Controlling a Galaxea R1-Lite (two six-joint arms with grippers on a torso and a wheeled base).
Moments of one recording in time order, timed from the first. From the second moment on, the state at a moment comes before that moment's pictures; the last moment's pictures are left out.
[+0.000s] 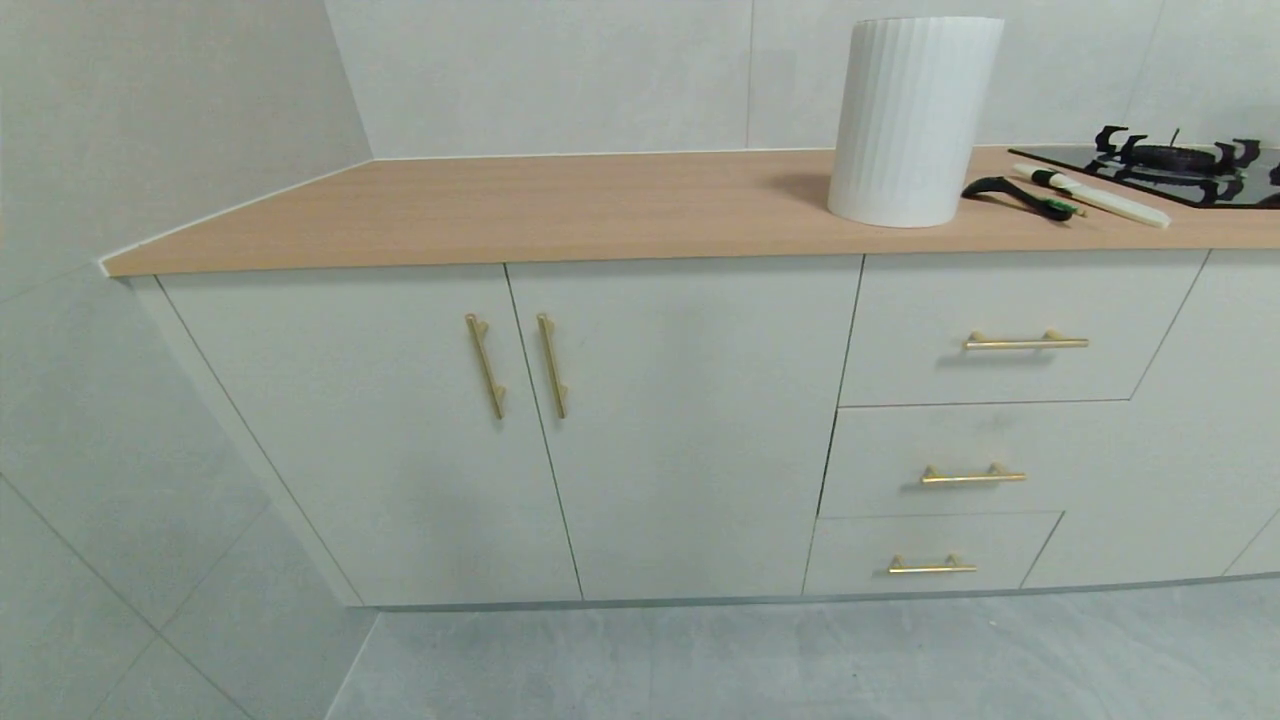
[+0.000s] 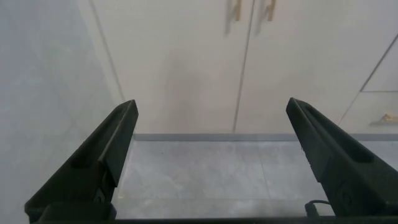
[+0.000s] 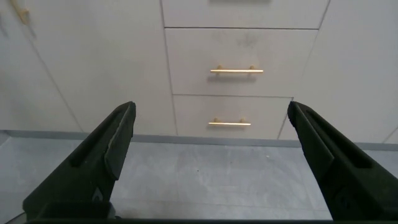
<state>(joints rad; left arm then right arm) 0.00 0.00 0.00 0.00 0.01 -0.01 0.01 0.00 0.00 0.00 0.06 0.00</state>
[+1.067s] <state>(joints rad) 0.00 0.00 0.00 0.00 0.01 0.00 0.01 0.00 0.00 0.00 0.06 0.00</state>
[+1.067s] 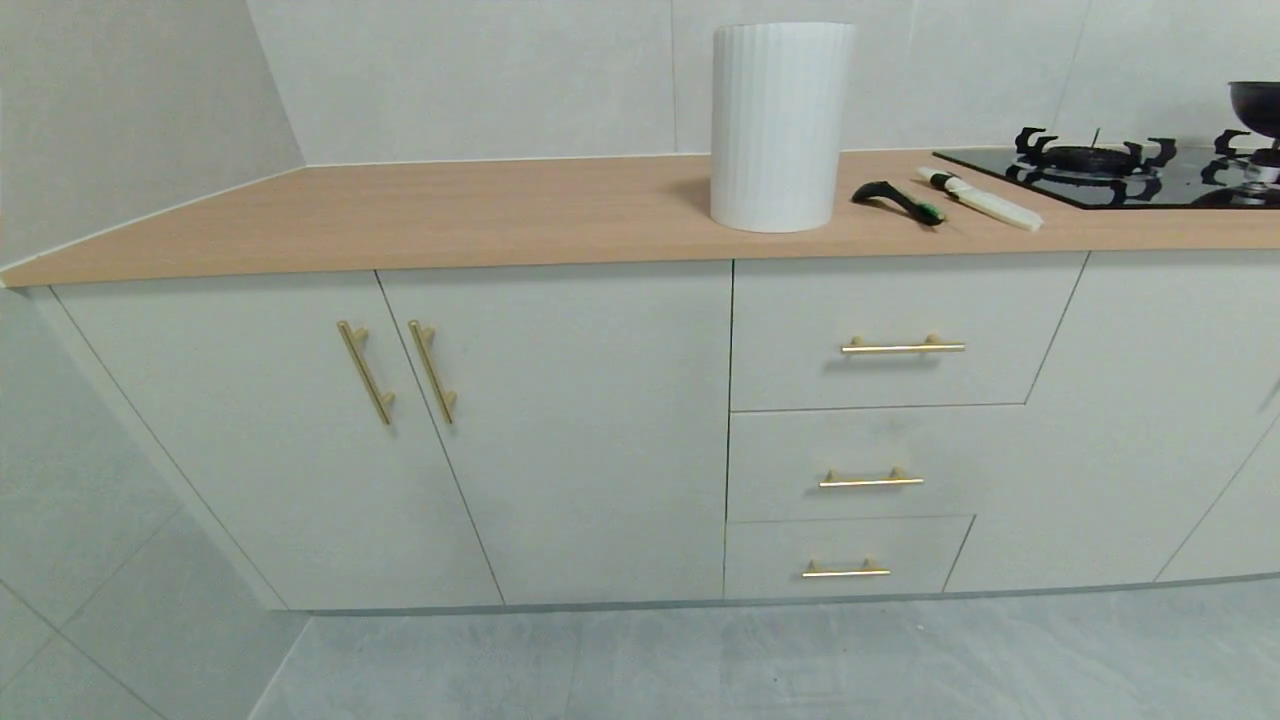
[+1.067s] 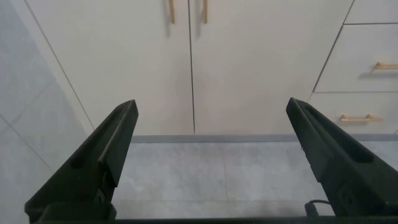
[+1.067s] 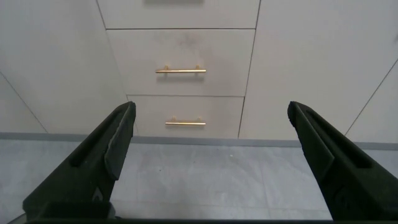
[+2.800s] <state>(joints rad) 0.00 0.00 0.00 0.00 0.01 0.00 0.01 0.02 -0.10 -0.01 0.02 0.01</state>
